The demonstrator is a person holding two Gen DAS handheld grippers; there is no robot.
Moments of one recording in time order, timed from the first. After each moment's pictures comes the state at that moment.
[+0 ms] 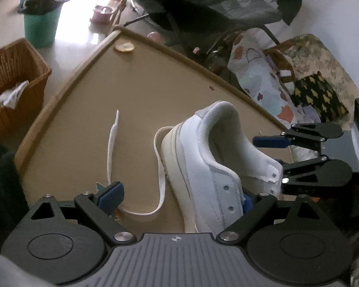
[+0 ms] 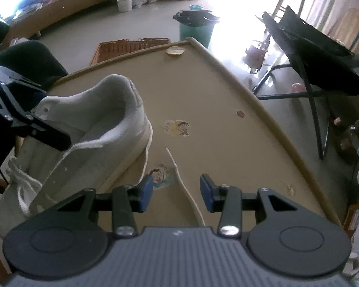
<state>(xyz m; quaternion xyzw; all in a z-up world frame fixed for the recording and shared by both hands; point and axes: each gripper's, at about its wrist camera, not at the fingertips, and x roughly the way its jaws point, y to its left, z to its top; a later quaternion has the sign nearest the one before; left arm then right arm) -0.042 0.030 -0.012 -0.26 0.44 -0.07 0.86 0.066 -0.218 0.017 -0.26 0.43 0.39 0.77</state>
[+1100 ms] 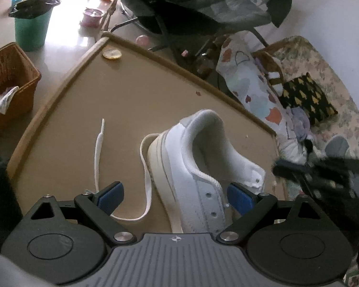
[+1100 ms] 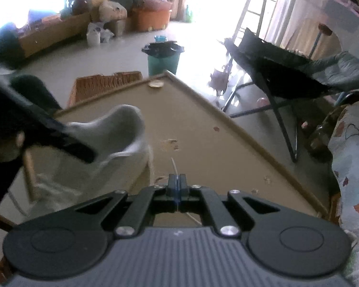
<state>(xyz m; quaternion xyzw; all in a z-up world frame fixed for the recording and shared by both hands) -0.039 0.031 -0.001 -0.26 0.42 -0.09 0.86 -0.014 -0.244 0.061 -0.21 0.36 0.32 0.85</state>
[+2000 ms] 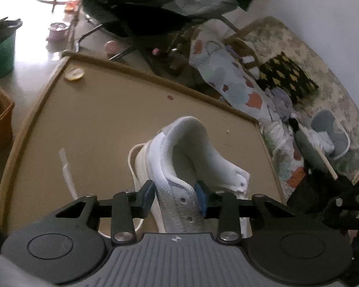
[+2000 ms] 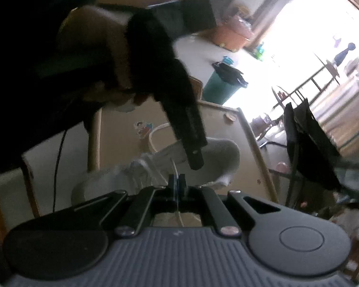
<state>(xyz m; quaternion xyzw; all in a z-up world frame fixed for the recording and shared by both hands) -0.011 0.021 0.012 -0.19 0.41 -0.17 0.87 -0.094 -0.175 0.075 -0.43 0.25 0.43 0.75</state>
